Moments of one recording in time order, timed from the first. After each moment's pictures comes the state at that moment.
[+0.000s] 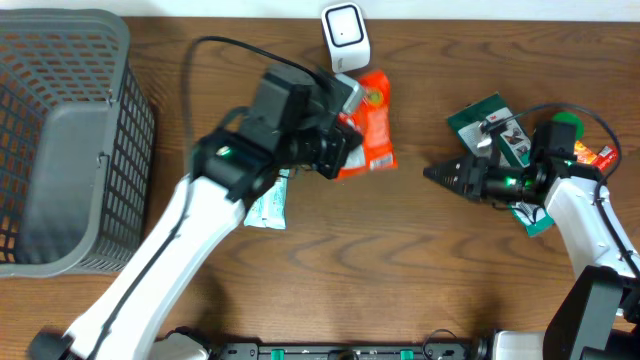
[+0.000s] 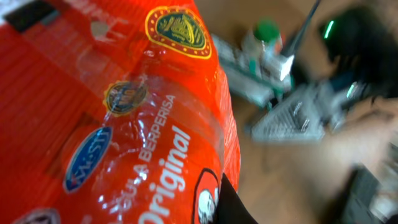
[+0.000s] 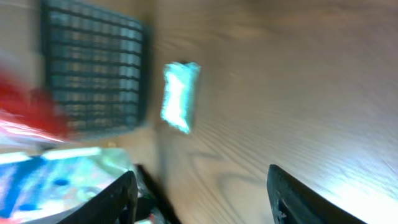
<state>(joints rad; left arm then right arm) -0.53 1.42 1.43 -0.68 0.40 -0.10 -0.20 1.55 0.95 -0.77 -1.03 -0.03</state>
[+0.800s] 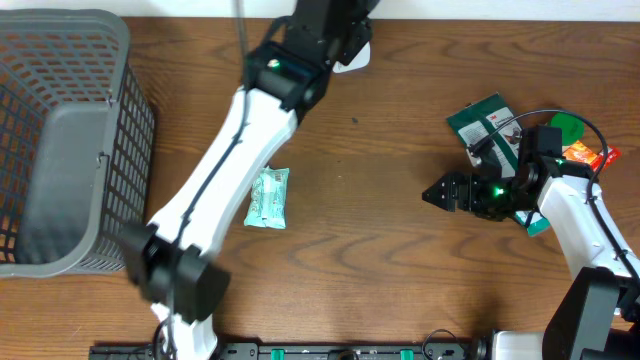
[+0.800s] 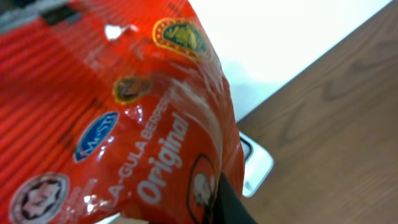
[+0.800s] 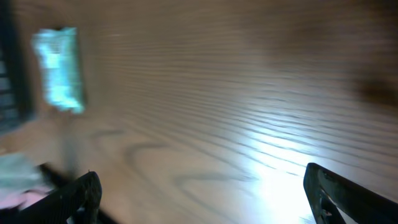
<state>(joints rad) -0.52 1.94 1.97 -0.46 -0.19 0.39 -0.16 1.55 0.95 -0.86 -0.62 -0.07</state>
